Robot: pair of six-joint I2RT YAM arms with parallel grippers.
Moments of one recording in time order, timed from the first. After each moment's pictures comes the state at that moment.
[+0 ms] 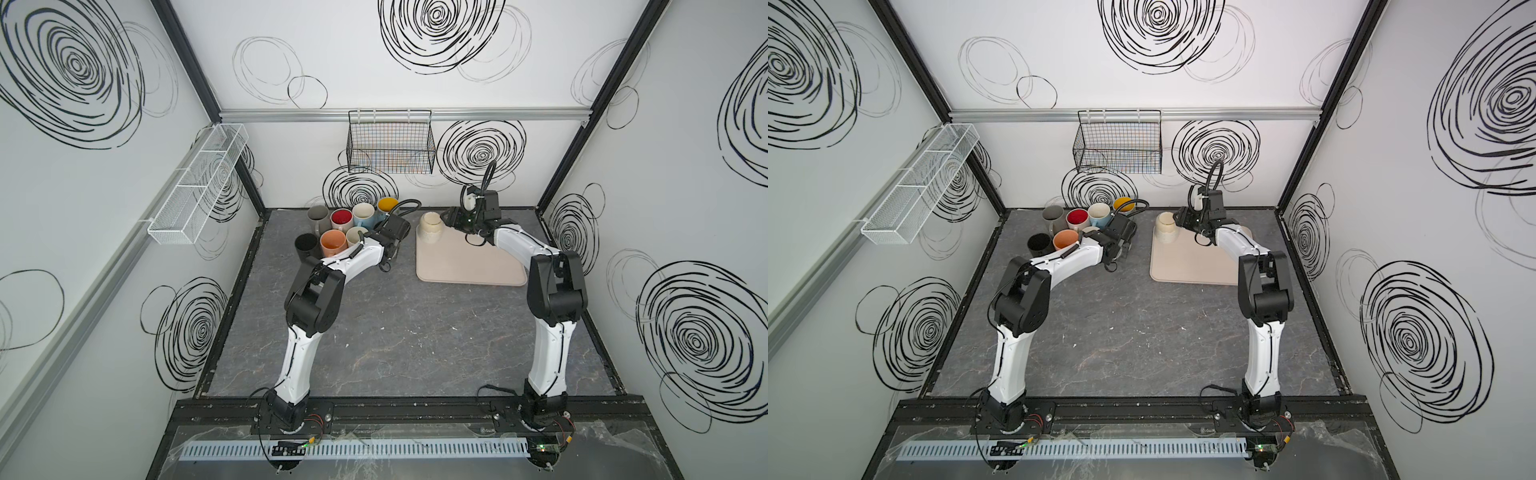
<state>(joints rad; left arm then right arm) -0.51 2.18 1.72 -0.56 -0.46 -0.23 0.21 2.14 1.68 -0.14 -0.37 0.45</state>
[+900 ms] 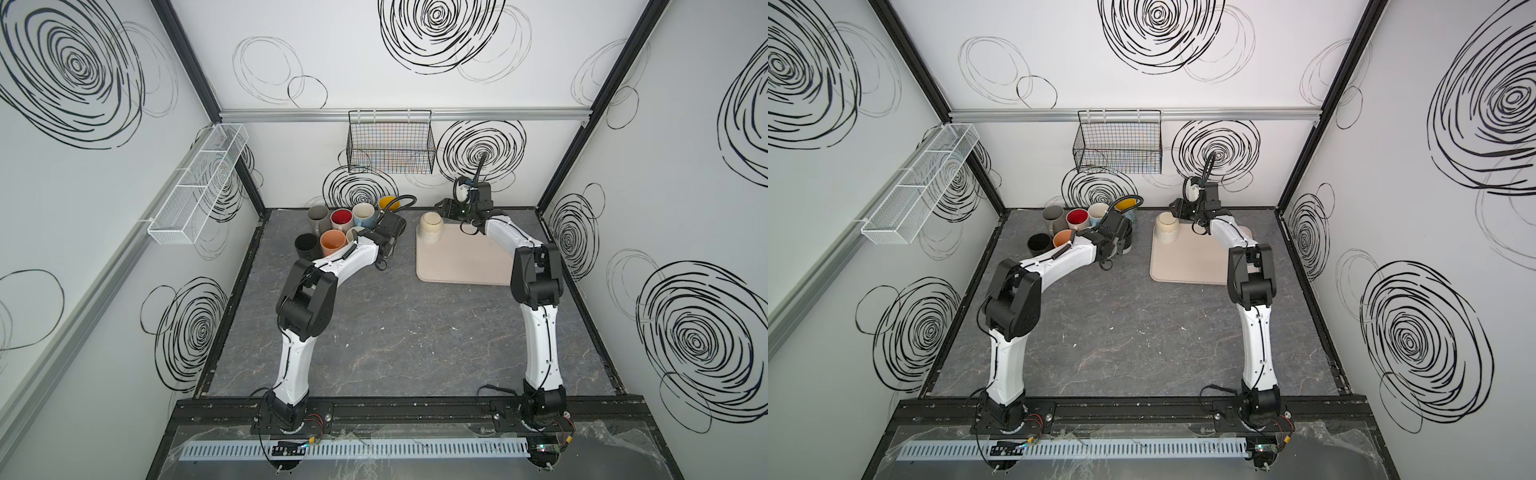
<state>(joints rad) -0.50 2.07 1.66 -0.55 -0.47 -0.25 0.19 2.39 2.02 -0.16 -0.42 0.33</state>
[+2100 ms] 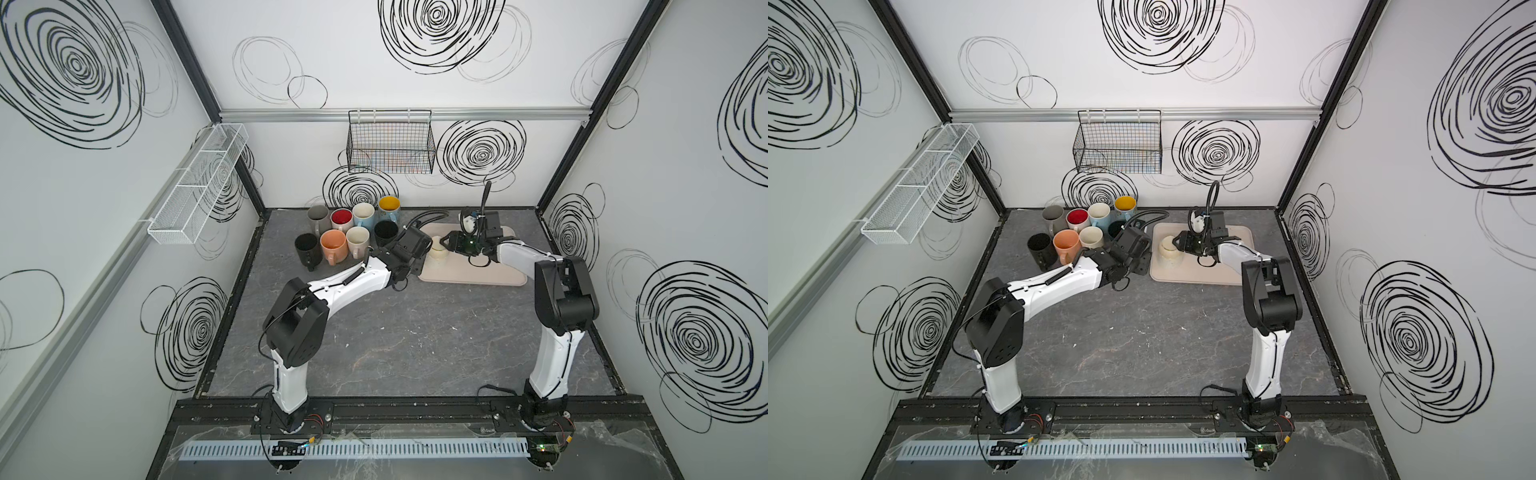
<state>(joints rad) -0.73 1.89 1.49 -0.39 -0.32 -0.33 0.21 1.94 1.29 -0.11 -0.46 0.41</state>
